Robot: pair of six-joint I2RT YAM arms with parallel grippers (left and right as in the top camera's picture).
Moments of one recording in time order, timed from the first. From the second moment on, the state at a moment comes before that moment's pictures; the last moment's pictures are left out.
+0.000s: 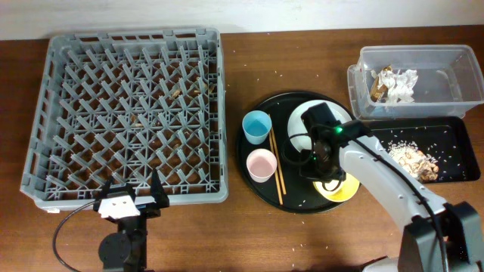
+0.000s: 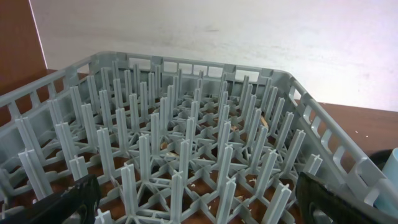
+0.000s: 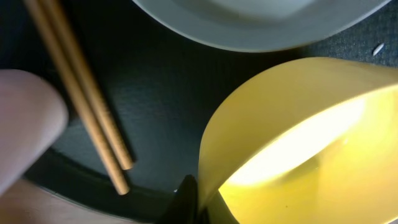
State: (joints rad) left arm 0.03 0.01 0.01 -0.08 -0.08 -0.10; right arm 0.33 1.60 1.06 -0.98 -0.02 0.47
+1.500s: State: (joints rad) left arm 0.04 1.59 1.37 -0.47 0.66 -0.33; right arm 0.22 1.71 1.65 -0.98 -0.40 0.35
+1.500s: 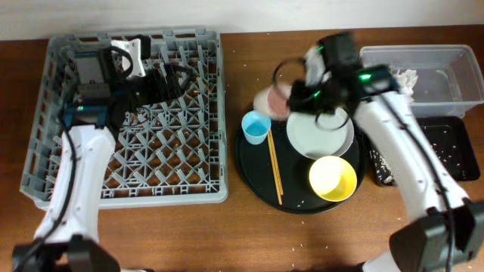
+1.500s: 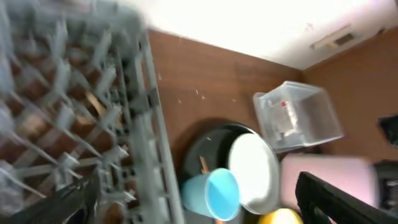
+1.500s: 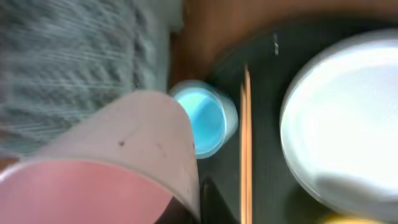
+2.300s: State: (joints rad) left arm 0.03 1.78 1.38 -0.44 1.26 -0.91; right arm 0.37 2.03 1.64 -0.33 -1.17 0.52
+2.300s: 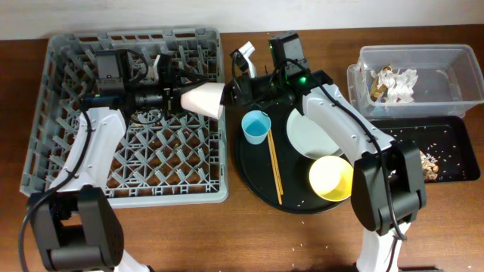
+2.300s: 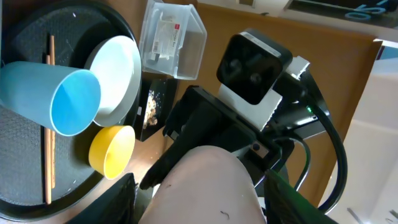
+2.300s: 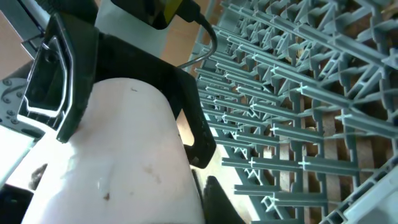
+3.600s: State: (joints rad) left arm -0.34 2.05 2.01 -1.34 -0.14 -0.40; right arm 0.29 1.88 1.65 -0.90 -0.31 0.23
